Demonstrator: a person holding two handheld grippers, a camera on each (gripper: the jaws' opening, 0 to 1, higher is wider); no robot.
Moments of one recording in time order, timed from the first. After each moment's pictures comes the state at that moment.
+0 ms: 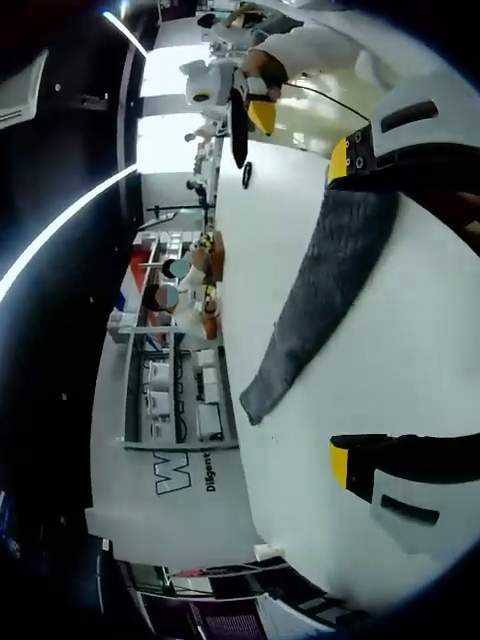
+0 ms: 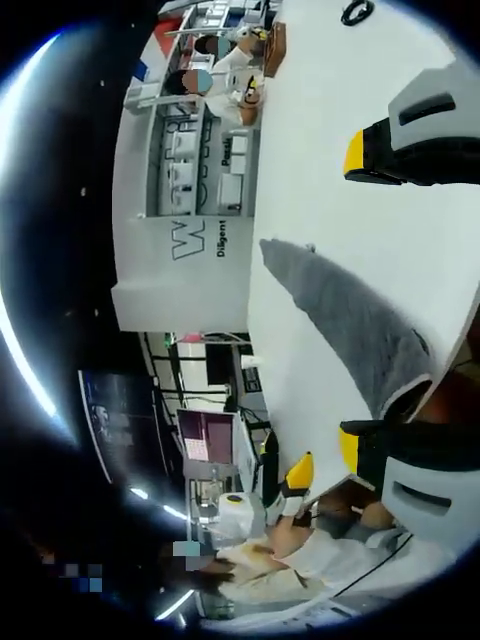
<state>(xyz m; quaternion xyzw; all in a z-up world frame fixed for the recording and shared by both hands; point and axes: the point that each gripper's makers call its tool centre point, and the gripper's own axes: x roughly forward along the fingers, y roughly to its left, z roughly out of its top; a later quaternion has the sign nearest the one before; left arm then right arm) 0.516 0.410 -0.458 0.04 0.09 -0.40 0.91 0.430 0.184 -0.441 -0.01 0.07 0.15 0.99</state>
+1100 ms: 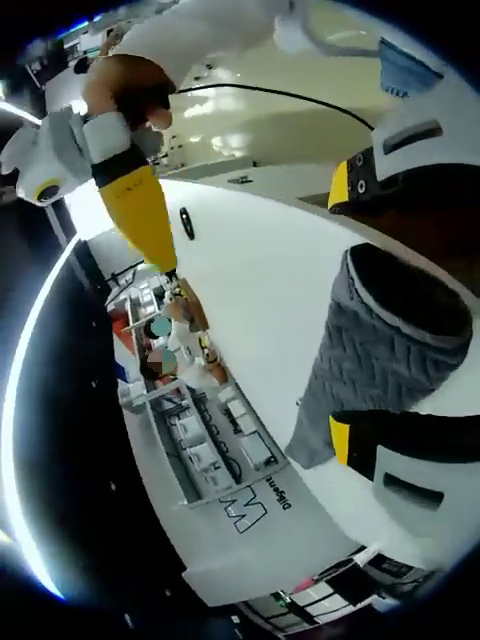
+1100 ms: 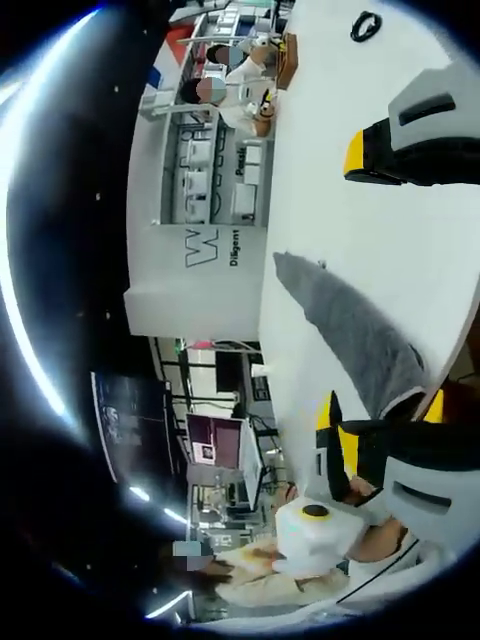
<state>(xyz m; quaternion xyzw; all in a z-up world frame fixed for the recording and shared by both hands) 0.437 0.245 -0.509 0.25 0.01 -0.44 0.86 0.415 0.158 -0.421 -0.02 0.04 0.13 0.99</state>
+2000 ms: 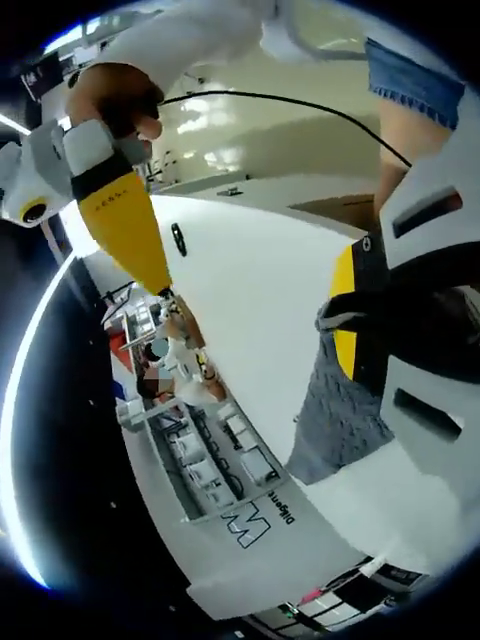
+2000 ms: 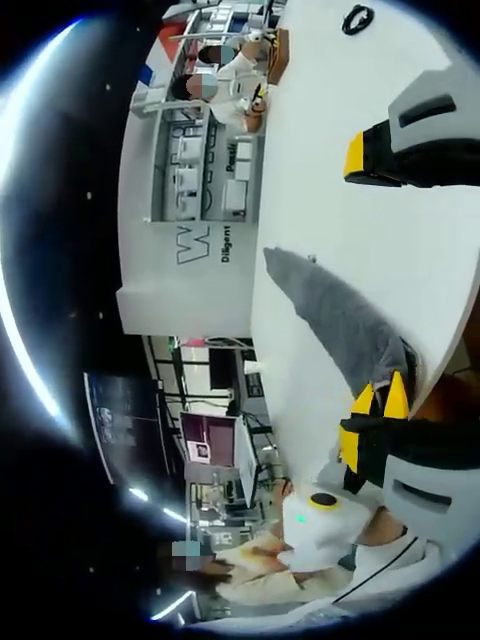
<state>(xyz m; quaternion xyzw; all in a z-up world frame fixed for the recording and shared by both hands) 0.446 0.246 -0.518 0.24 0.02 -0.47 0.85 0.421 0.163 -0.439 -0.01 0.06 0.13 0.99</state>
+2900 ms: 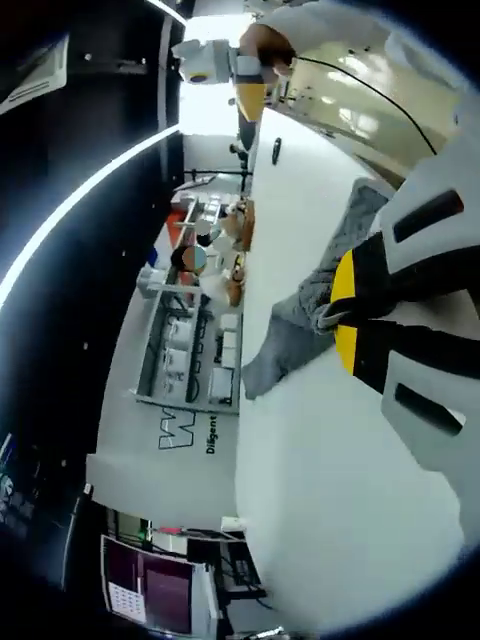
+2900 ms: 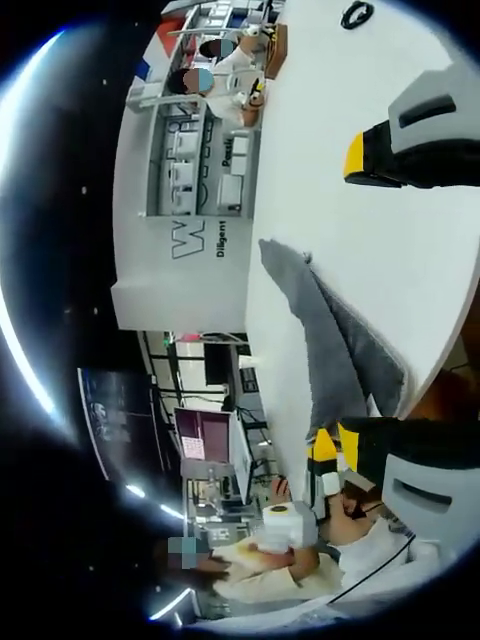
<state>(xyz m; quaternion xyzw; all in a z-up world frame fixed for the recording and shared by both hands) 0.492 0.401 -0.515 -0.01 0.05 -0.30 0.95 0.424 0.173 -0.446 -0.01 0.07 0.14 0.99</state>
